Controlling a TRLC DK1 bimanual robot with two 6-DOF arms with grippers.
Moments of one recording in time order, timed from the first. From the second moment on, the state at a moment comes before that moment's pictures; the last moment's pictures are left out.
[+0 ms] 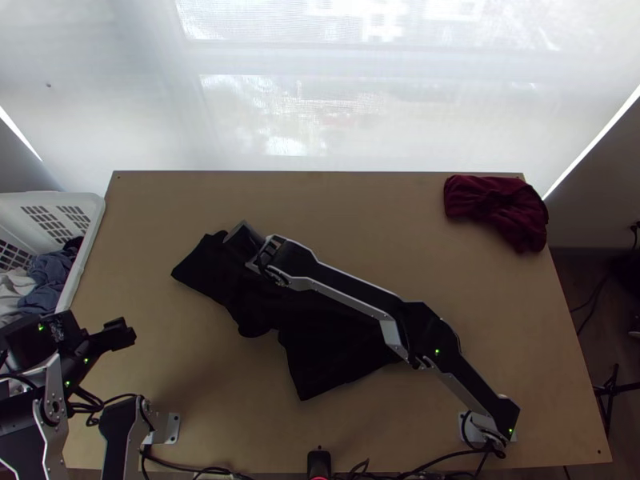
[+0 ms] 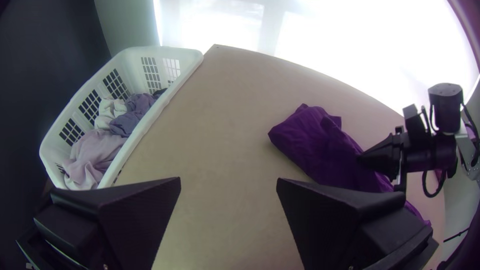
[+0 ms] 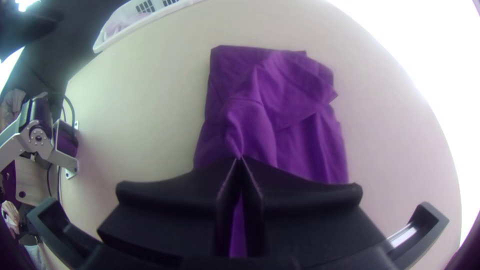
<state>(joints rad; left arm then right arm) 0.40 0.45 0.84 -1.11 0.05 0.00 1.04 2.37 2.21 -0.68 -0.12 -0.01</state>
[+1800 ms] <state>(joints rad) -0.36 1.29 1.01 -0.68 0.21 -0.07 0.29 1.88 1.74 -0.68 -0.14 -0.16</state>
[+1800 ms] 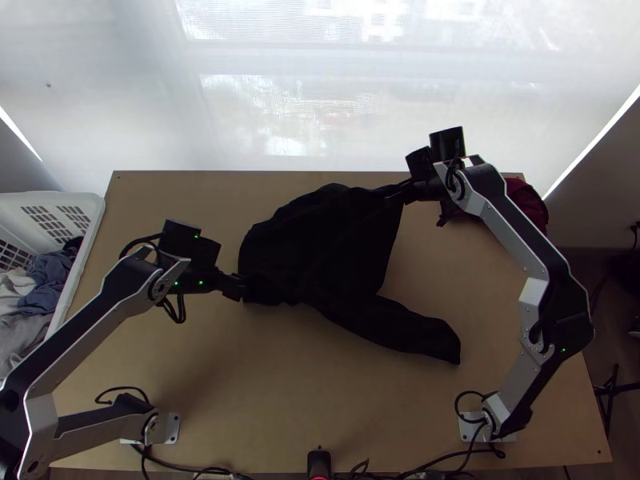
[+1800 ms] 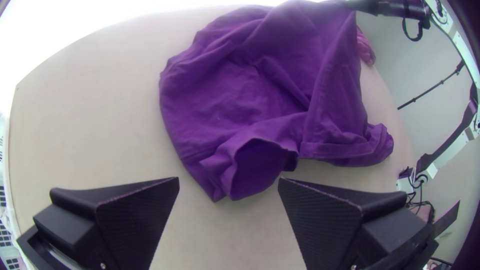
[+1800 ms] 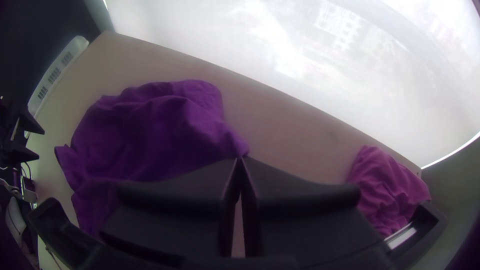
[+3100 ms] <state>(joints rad) -0.26 1.38 1.22 -0.55 0.04 0.06 0.33 1.61 1.74 -0.73 -0.14 -0.14</state>
